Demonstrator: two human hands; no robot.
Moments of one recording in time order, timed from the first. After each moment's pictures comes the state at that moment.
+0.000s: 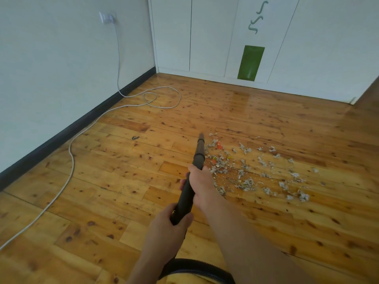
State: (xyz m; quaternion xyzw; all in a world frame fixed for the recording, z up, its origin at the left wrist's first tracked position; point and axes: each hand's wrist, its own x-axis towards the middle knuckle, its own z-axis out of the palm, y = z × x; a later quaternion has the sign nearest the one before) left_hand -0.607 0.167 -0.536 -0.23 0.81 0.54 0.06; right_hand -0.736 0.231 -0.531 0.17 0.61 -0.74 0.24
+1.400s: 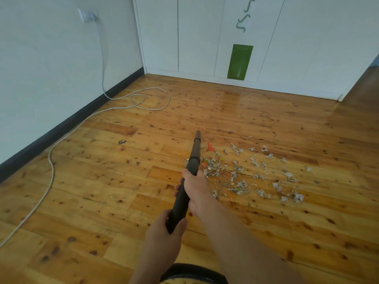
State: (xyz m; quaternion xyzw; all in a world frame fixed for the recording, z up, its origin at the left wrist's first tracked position) left_hand -0.642 0.186 -0.558 -0.25 0.79 0.55 0.06; right_hand -0.769 0.245 -0.562 0.18 0.62 -0.73 0.23
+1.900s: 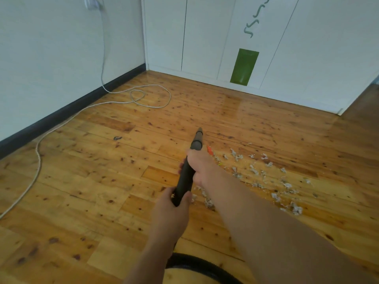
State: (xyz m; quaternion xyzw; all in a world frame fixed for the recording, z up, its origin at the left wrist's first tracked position) left_hand -0.707 0.190 -0.560 -0.26 0.75 0.61 -0.03; right_hand -0.845 0.234 -0.535 0.17 0.67 -0.67 0.27
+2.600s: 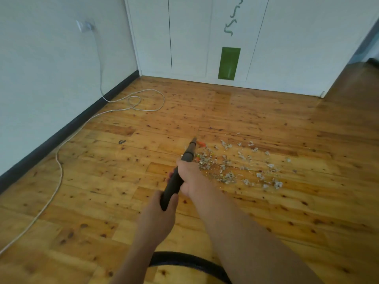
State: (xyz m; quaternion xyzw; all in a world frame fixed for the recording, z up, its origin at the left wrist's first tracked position) left_hand -0.607 0.195 -0.505 -0.19 0.86 0.47 0.01; right_hand -0.729 0.266 -0.474 0.23 0.58 -0.72 0.31
